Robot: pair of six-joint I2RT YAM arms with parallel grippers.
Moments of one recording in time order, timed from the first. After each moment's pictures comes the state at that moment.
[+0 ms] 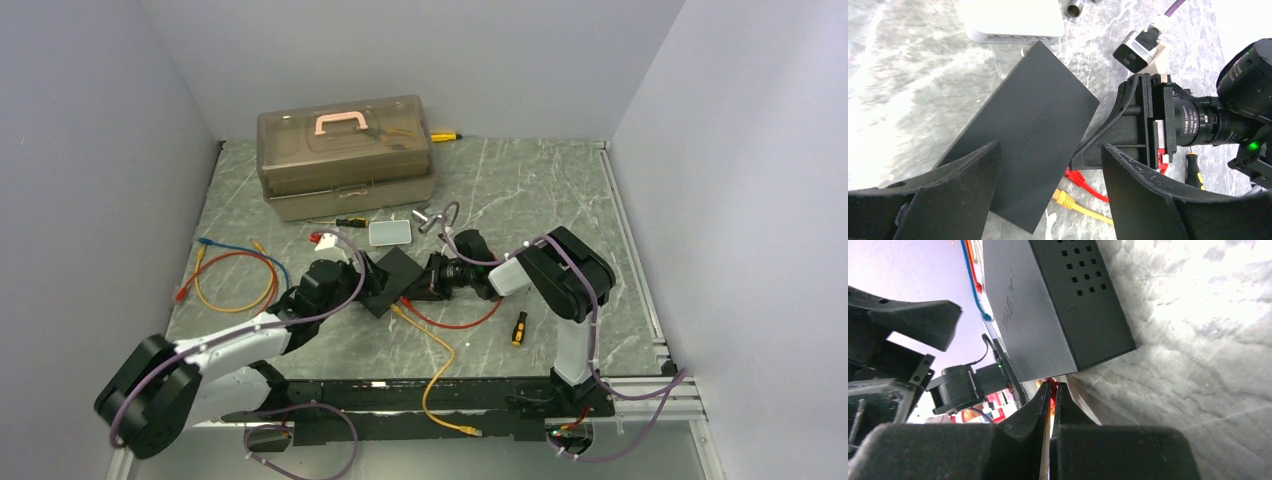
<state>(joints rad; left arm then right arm) -0.67 1.14 0.33 0.41 -0.13 -0.74 0.61 1.95 0.70 0.60 -0.71 1.07</state>
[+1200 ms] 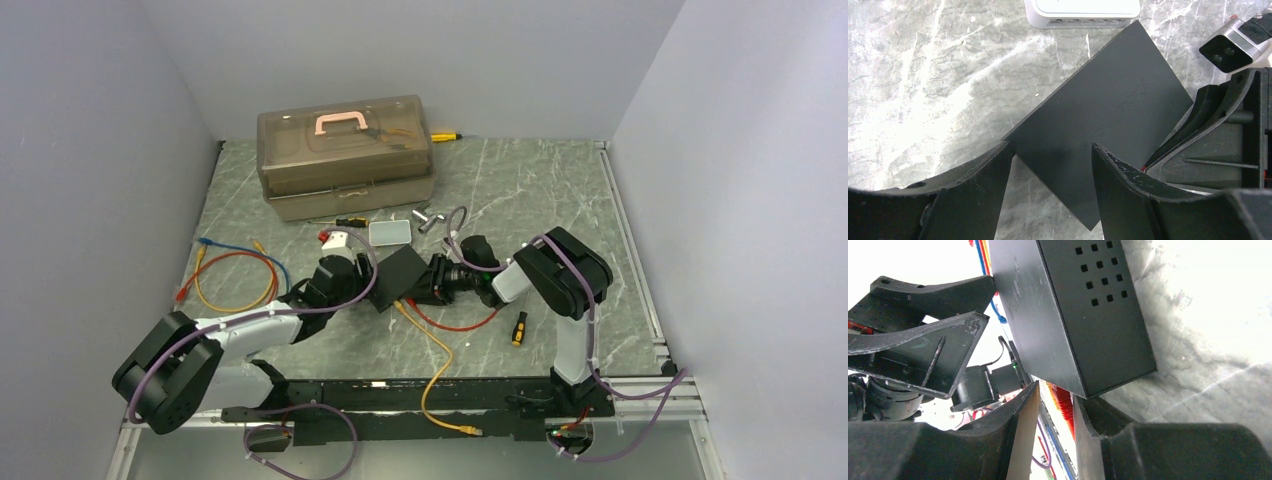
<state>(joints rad) -0.67 1.23 0.39 0.25 -0.26 -0.62 0.59 1.96 0.64 0.75 -0.73 1.16</state>
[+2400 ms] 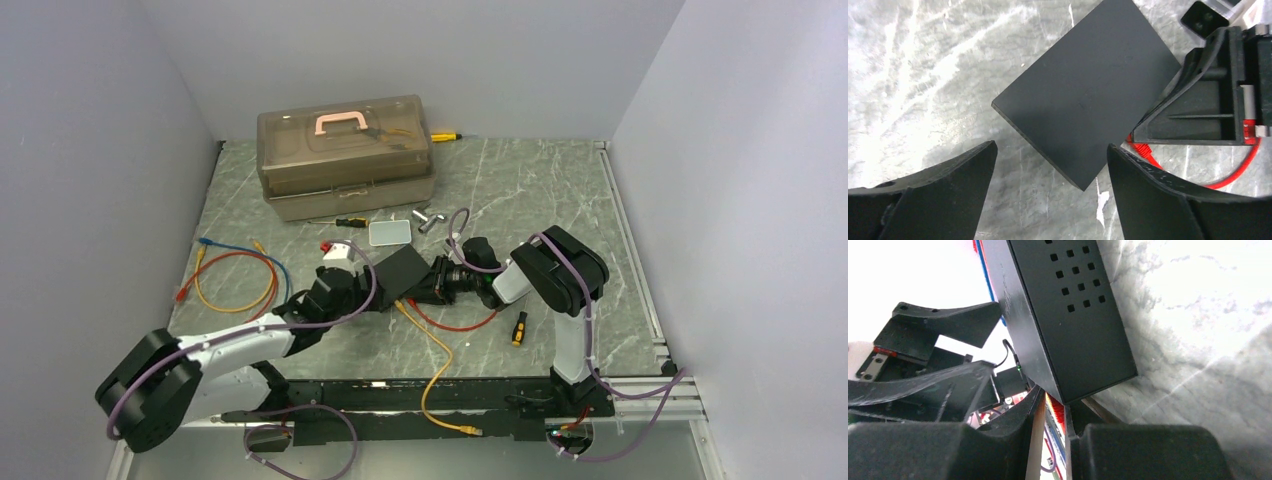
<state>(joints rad) -0.74 1.14 0.33 0.22 -0.29 -0.63 0.59 2.00 0.62 0.83 -0.73 1.21</state>
